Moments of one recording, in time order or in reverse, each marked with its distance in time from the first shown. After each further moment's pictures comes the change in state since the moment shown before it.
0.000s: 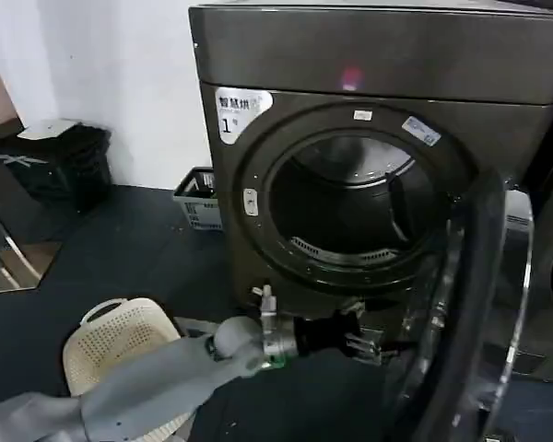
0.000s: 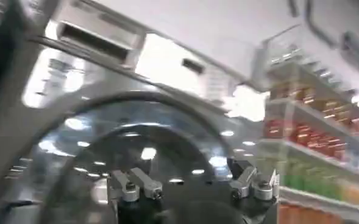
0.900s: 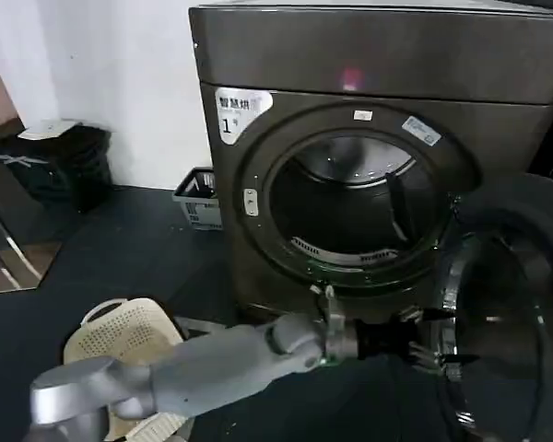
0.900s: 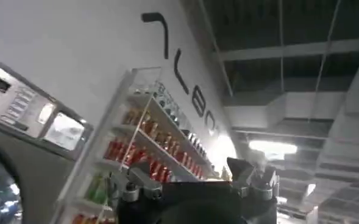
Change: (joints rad) left arm -0.153 -0.269 0.157 0.207 0.020 -0.007 -0.087; right arm -0.119 -0.078 0.358 -0.025 -0.048 -0.039 0.151
